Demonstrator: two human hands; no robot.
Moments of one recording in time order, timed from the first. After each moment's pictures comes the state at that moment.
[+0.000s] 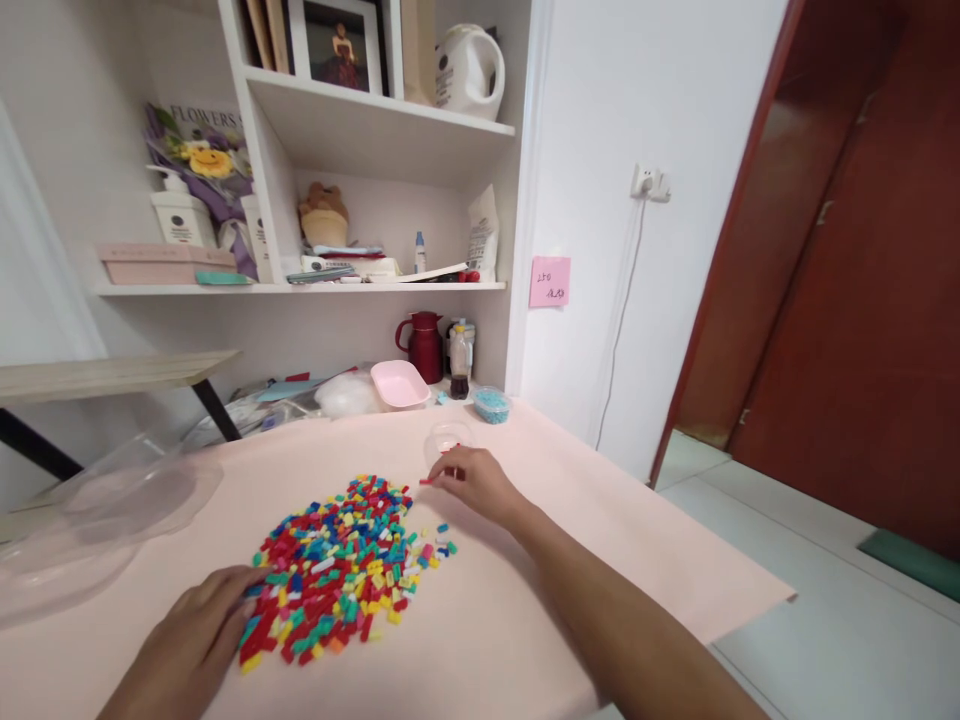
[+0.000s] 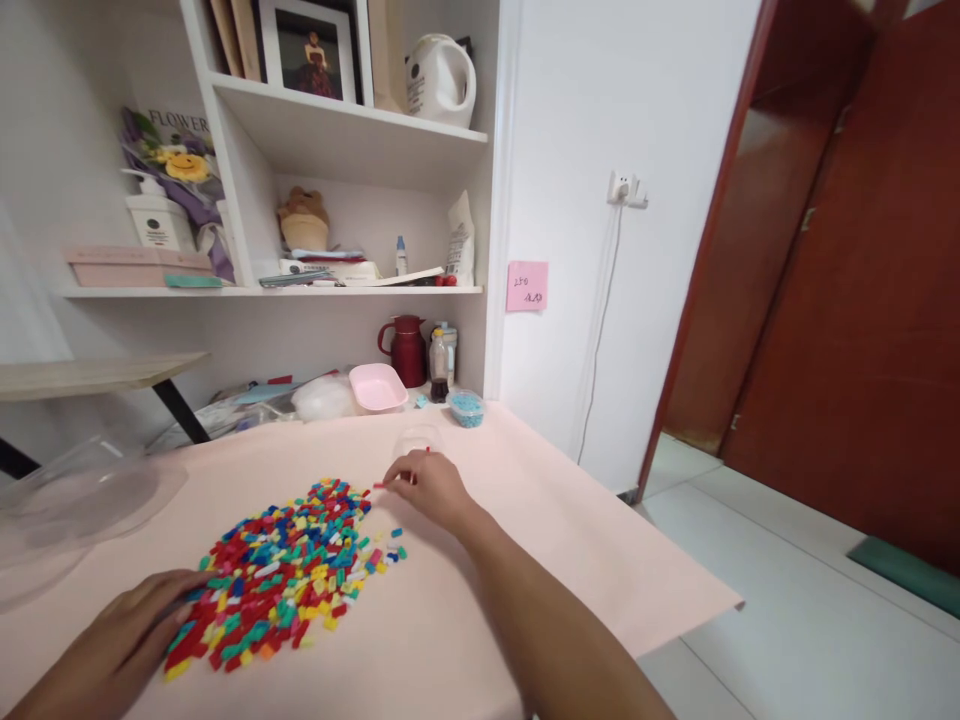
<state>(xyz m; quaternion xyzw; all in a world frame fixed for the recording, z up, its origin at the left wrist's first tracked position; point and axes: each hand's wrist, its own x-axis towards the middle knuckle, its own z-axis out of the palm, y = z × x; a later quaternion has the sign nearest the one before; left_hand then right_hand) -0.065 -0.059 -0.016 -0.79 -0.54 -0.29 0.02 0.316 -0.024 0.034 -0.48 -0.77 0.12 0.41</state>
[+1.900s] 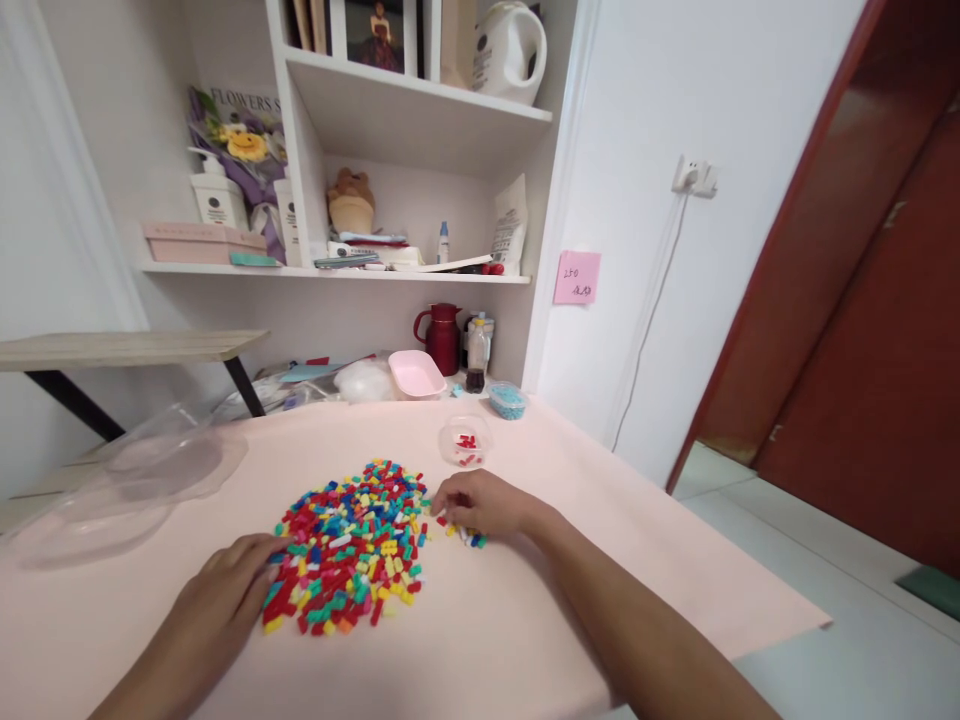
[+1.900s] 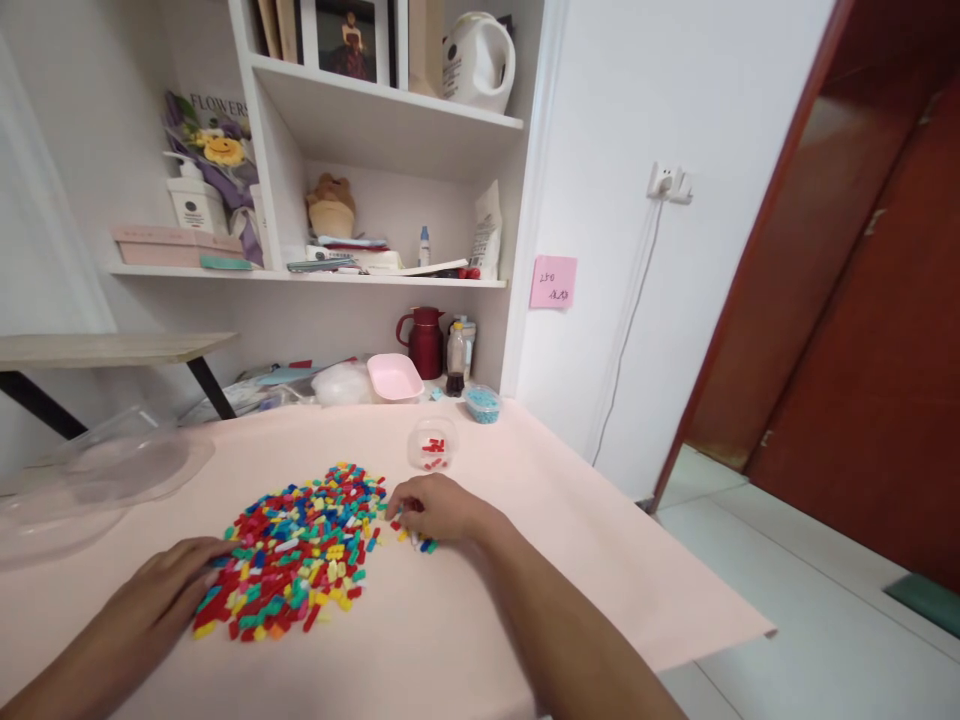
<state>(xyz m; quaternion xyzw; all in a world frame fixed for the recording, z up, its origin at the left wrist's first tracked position) -0.061 -0.066 -0.016 -0.78 -0.56 -0.28 0.02 0.318 -0.029 0.019 -0.39 -0.86 0.25 0.22</state>
